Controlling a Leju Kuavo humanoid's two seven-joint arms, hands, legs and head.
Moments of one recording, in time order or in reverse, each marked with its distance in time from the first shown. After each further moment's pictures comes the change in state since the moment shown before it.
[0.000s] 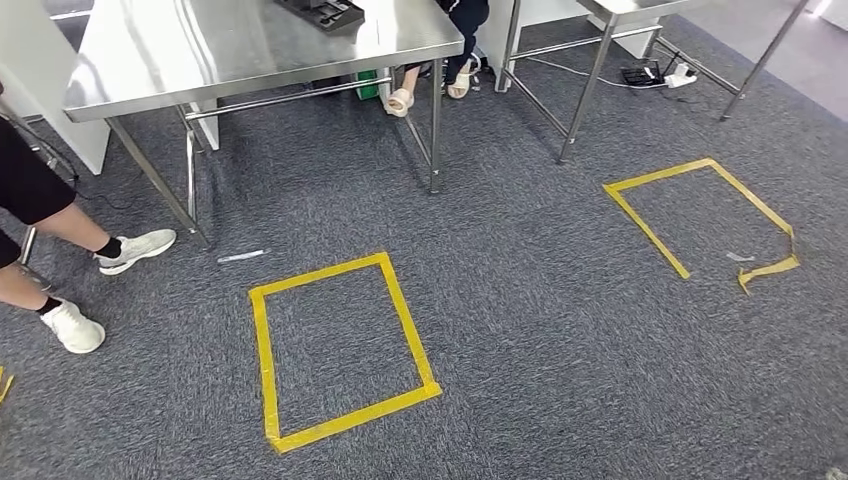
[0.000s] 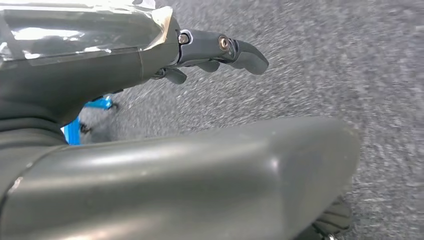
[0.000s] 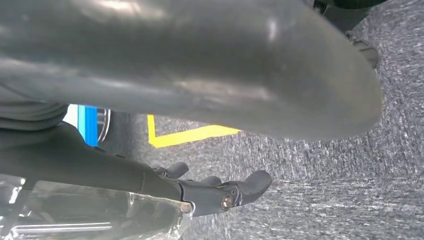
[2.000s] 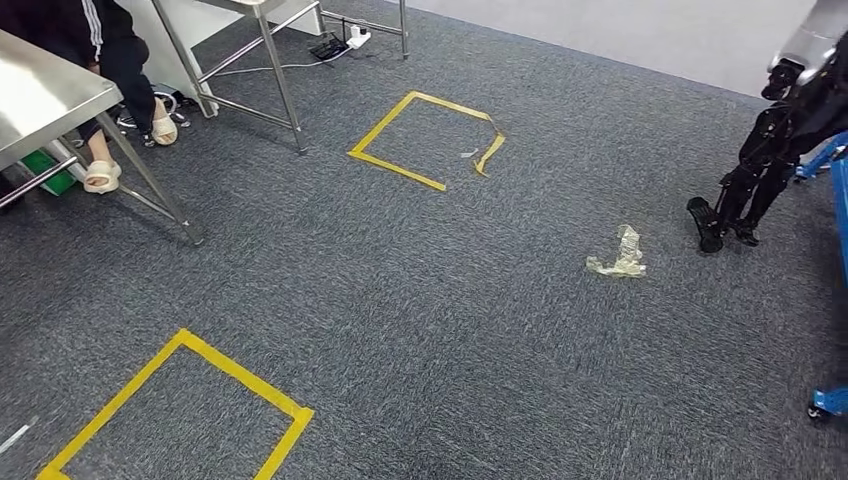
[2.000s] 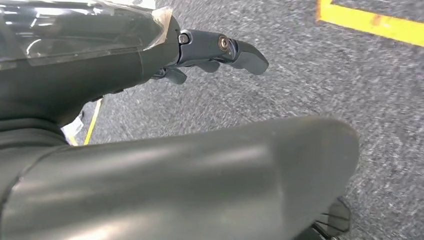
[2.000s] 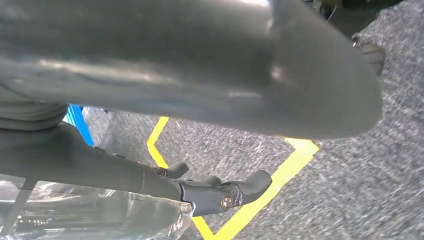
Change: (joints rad) left arm -0.001 -0.005 0.003 -0.001 0.006 0.012 0.005; right arm -0.004 0.004 -0.008 0.003 0.032 -0.001 0.004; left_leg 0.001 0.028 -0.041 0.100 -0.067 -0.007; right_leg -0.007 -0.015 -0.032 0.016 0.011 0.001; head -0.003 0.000
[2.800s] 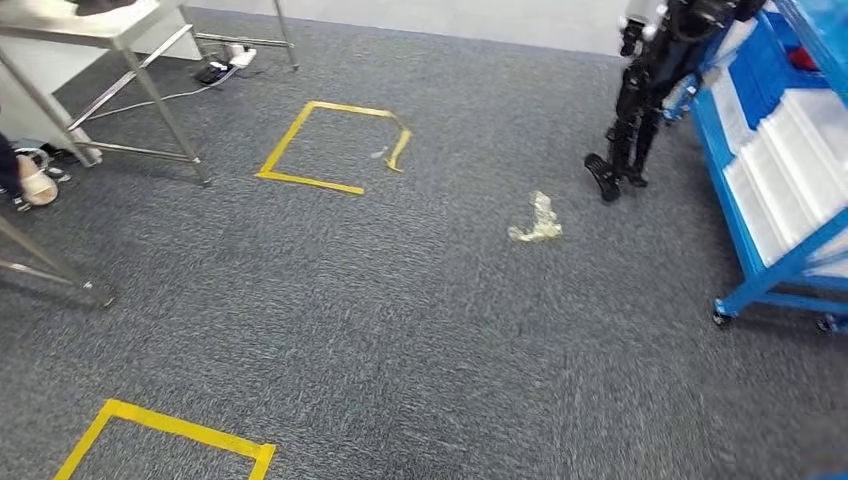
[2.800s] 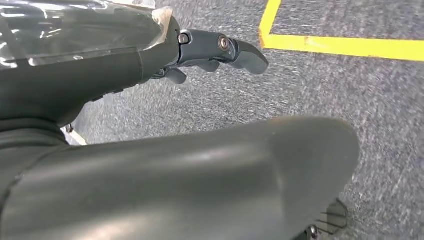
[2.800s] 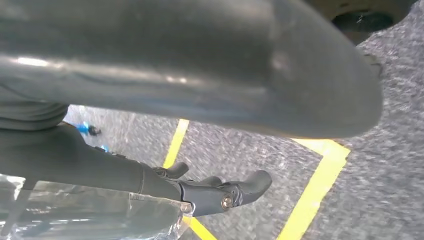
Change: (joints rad) left arm -0.008 0.000 0.016 0.000 0.003 0.010 -0.001; right arm -0.006 -0.004 0.000 0.002 0.014 0.007 -0.004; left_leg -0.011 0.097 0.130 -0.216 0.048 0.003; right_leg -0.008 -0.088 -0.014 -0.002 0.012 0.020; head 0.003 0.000
